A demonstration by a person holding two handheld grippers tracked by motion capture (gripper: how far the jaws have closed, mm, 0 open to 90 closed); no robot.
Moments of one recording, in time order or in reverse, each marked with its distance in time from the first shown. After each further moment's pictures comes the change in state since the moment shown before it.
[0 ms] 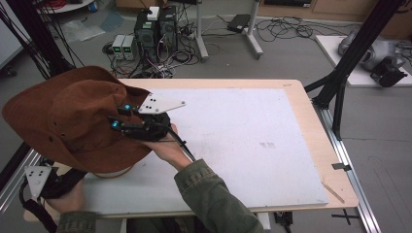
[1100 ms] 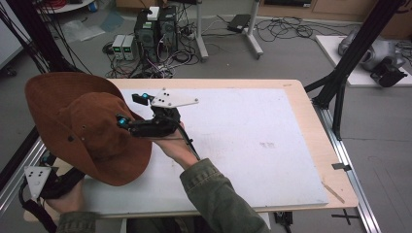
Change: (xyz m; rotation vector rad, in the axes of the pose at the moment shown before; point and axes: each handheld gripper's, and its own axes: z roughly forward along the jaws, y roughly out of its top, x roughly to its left) left arm 0.000 0.000 -0.001 -0.003 0.000 0.002; right arm -0.008 0.008 -0.019 -0.047 -0.099 0.061
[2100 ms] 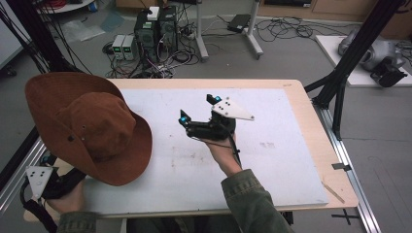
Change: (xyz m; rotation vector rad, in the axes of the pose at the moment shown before) left arm -0.003 0.001 -0.001 0.001 -0.001 0.021; right arm -0.044 -0.022 -0.115 0.011 -0.478 -0.018
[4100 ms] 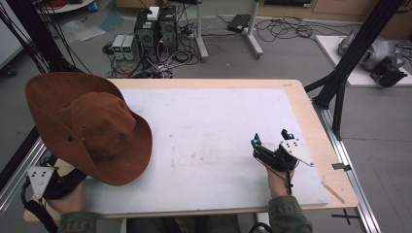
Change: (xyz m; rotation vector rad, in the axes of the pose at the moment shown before) left arm -0.002 -0.001 -0.001 0.008 0.001 0.003; right arm -0.106 -0.101 -0.132 0.031 -0.535 -0.006
